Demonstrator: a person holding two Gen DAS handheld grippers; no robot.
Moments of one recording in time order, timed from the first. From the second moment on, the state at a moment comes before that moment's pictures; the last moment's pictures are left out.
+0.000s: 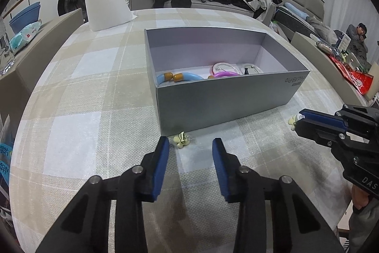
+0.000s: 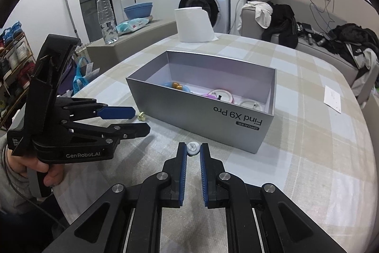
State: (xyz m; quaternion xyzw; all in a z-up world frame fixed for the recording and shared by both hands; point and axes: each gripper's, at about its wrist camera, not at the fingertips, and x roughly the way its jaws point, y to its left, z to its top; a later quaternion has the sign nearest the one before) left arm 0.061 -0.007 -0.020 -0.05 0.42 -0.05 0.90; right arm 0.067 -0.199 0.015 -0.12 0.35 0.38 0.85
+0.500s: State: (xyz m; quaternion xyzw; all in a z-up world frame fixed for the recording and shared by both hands) left arm 0.056 -0.005 -0.018 -0.06 0.42 -0.05 0.90; right arm 0.067 -0.198 0.014 -0.12 0.35 0.37 0.85
